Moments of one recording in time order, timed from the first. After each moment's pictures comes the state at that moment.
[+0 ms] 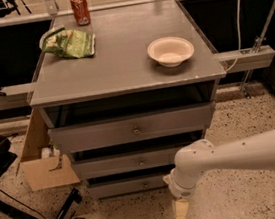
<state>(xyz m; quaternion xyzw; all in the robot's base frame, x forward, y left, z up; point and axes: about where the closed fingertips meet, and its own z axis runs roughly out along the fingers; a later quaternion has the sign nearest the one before) 0.440 -0.085 0.418 -0.70 0.69 0.13 0.08</state>
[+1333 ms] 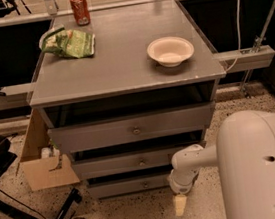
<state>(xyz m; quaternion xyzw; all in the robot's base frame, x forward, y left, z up) 0.500 -0.113 0.285 -0.69 0.71 0.11 0.04</state>
